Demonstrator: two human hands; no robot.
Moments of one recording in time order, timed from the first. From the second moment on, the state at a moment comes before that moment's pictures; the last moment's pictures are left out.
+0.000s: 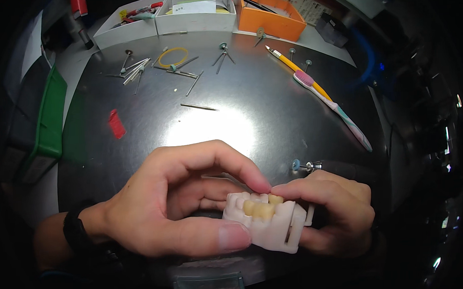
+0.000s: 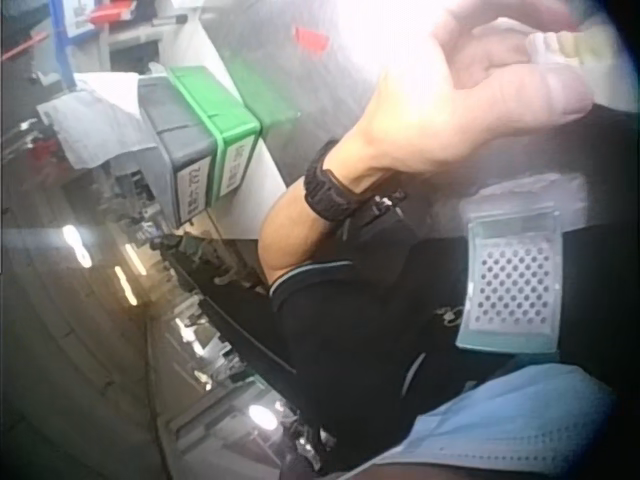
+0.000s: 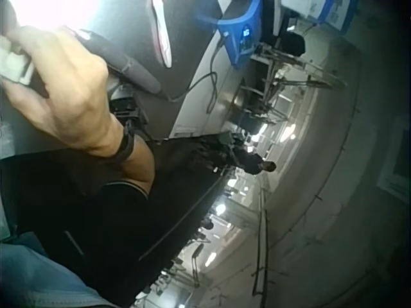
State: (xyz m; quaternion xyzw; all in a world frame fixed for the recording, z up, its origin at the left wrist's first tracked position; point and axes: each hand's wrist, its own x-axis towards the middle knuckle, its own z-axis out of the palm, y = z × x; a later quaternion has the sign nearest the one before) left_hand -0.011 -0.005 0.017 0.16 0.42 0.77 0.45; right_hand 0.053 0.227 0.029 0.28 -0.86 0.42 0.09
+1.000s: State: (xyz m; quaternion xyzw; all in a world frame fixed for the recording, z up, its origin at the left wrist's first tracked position) left_hand -0.010 -0.003 0.013 0.19 0.38 0.78 0.46; right_hand 0.055 0.226 0.022 0.28 -0.84 0.45 0.14
